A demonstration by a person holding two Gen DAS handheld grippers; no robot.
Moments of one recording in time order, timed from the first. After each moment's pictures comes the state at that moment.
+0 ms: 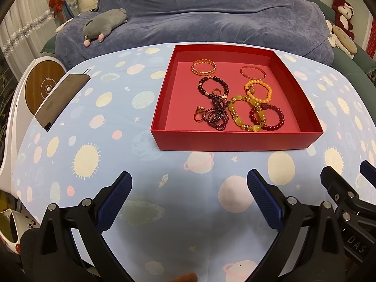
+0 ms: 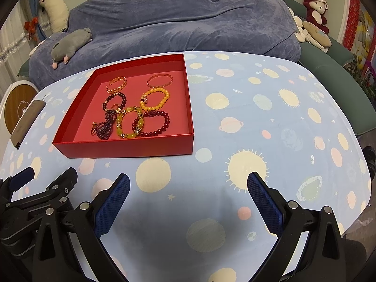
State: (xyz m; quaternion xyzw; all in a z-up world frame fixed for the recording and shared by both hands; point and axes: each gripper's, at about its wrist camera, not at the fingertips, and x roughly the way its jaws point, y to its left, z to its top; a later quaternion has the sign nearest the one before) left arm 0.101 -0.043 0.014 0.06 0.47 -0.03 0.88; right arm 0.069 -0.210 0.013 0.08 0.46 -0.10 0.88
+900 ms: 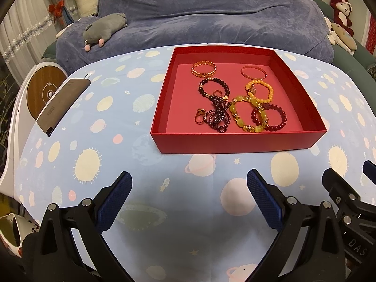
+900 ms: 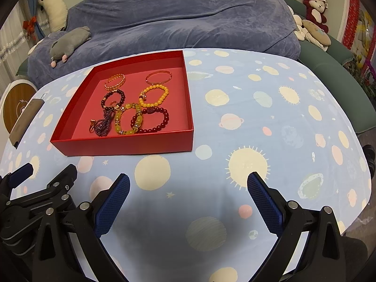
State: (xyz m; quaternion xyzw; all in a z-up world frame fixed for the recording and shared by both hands) left arm 0.102 -0.044 0.010 0.08 0.46 -0.03 0.88; right arm 0.068 -0.210 0.008 0.08 0.47 -0.10 0.88
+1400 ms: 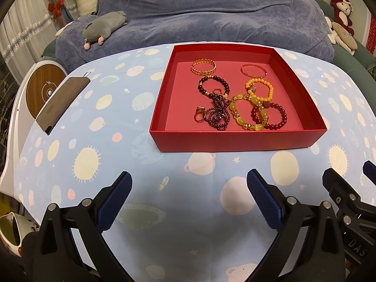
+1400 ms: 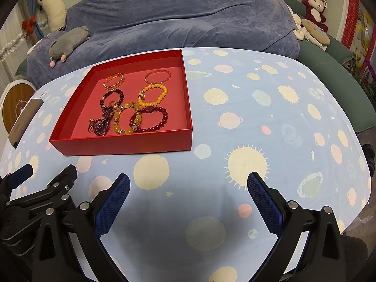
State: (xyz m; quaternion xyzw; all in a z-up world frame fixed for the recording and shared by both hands) left arm 0.101 -0.043 0.009 0.07 0.47 -0.03 0.88; right arm 0.067 -0.209 0.008 0.08 0.47 -0.11 0.87
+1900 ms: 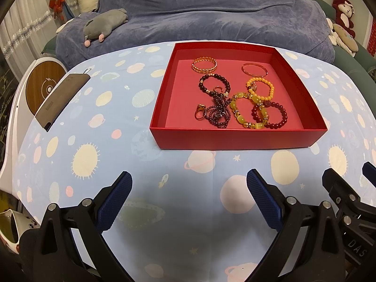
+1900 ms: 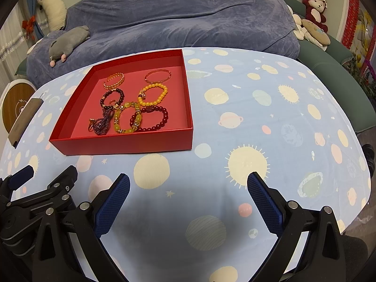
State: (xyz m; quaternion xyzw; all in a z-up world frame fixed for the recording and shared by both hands) left arm 0.101 -0.041 0.007 0.07 0.47 -0.03 0.88; right arm 0.067 -0.209 0.008 0.08 0.47 -0.11 0.87
